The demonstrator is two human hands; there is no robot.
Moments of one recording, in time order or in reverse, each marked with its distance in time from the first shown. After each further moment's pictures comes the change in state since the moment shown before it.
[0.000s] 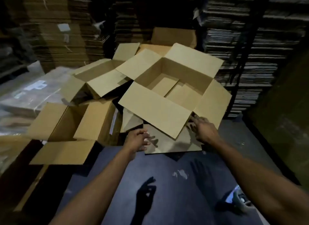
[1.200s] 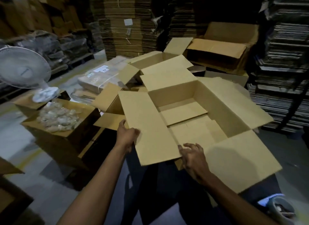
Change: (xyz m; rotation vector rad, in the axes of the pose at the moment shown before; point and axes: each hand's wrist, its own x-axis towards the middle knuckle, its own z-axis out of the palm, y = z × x) left_hand -0.146 -0.025 -0.141 -0.248 0.552 0.029; right_hand -0.151 -0.195 0.073 0.141 0.129 -0.524
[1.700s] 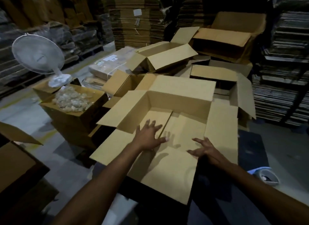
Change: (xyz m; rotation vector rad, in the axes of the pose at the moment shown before) left_hand -0.114 -0.075 0.005 1.401 -0.392 0.463; right_hand -0.120 0.060 -0.002 0.102 0.057 -0.368
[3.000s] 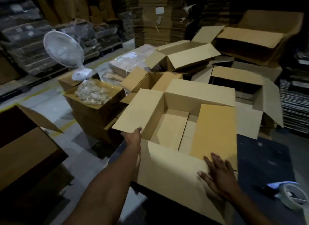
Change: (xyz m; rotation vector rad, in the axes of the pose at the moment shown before) left_hand 0.009 -0.117 0.051 -1.415 0.787 -0.948; right_hand -0.019 -0.078 0.019 -0.056 -0.439 0.544
